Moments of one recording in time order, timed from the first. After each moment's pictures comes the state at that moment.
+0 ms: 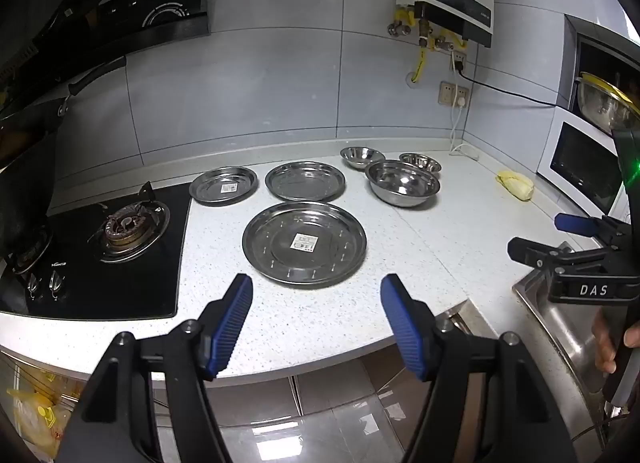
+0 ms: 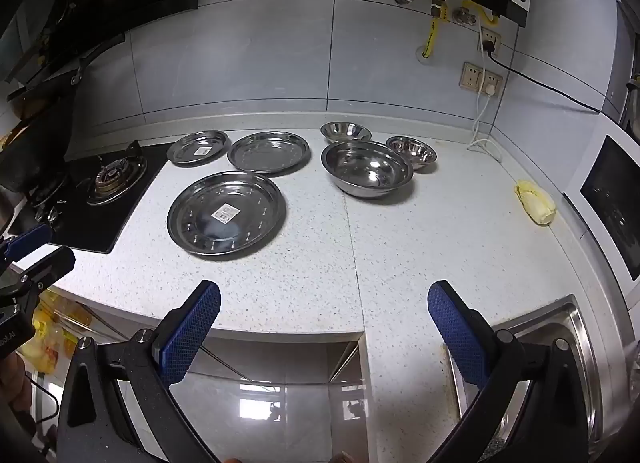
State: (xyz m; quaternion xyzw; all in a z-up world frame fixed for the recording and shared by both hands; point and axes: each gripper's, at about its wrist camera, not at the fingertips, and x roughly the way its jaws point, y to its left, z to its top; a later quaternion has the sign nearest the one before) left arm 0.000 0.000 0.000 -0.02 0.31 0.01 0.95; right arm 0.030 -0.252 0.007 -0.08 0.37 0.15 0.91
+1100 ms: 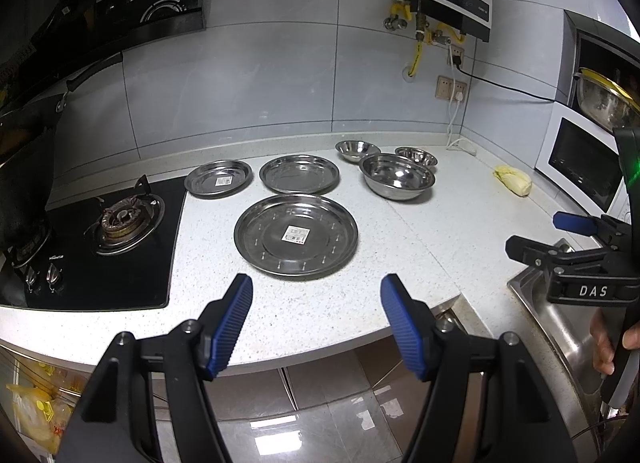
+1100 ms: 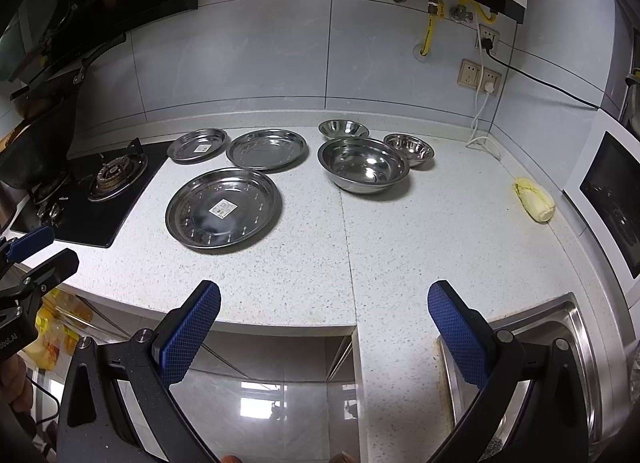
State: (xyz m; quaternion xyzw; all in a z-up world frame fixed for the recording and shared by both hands) left arm -0.001 -0.012 -0.007 -0.03 0.32 0.01 0.95; right arm 0.025 -0.266 0.001 -0.08 0.37 0.16 0.91
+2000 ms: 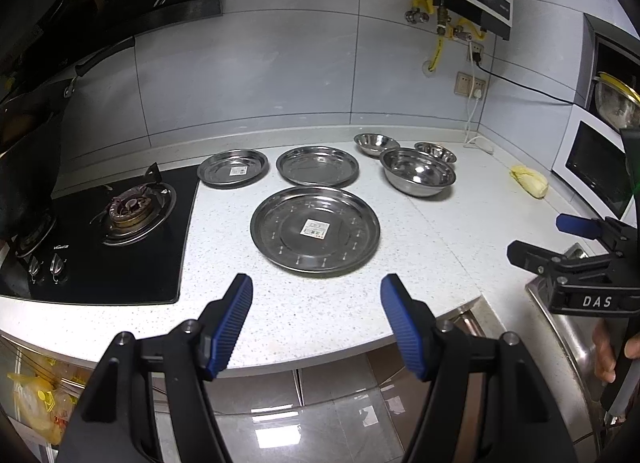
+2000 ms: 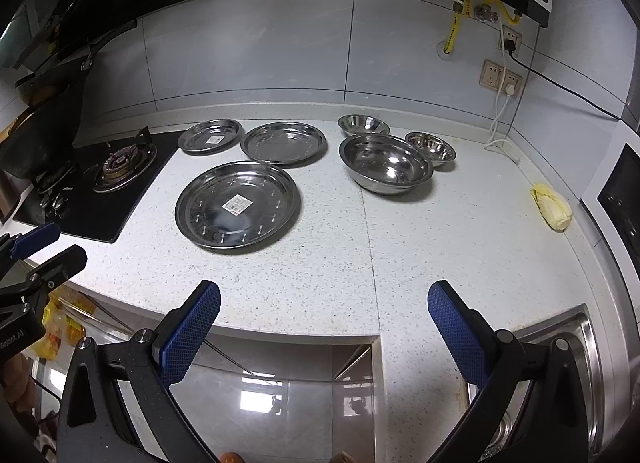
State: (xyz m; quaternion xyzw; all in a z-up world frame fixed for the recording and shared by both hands) left arm 0.018 0.016 -0.018 -0.03 0.34 0.03 0.94; right arm 0.038 -0.238 -0.013 -0.09 0.38 0.18 0.90
